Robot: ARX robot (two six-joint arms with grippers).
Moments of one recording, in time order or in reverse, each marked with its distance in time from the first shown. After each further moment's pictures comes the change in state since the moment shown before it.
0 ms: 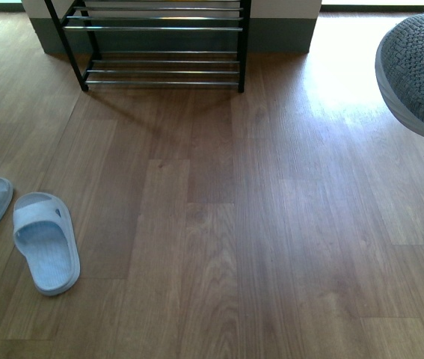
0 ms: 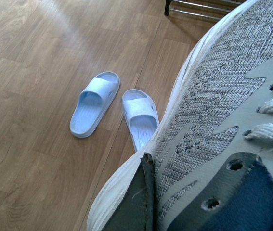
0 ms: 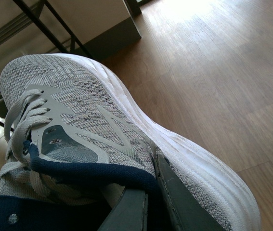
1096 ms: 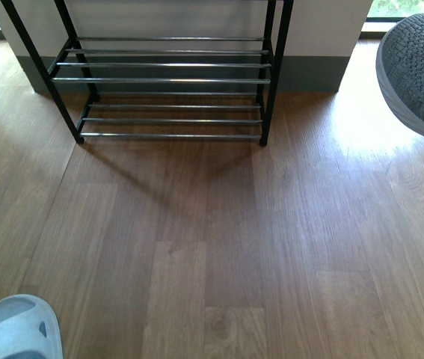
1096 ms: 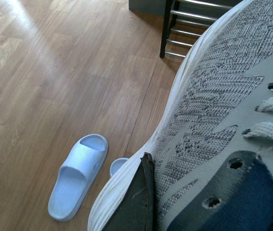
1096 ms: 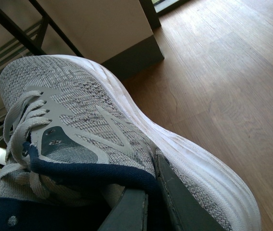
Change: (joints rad) left arm 0.001 0.000 0.000 0.000 0.000 0.004; right arm 0.000 0.000 0.000 0.000 -0.001 0.000
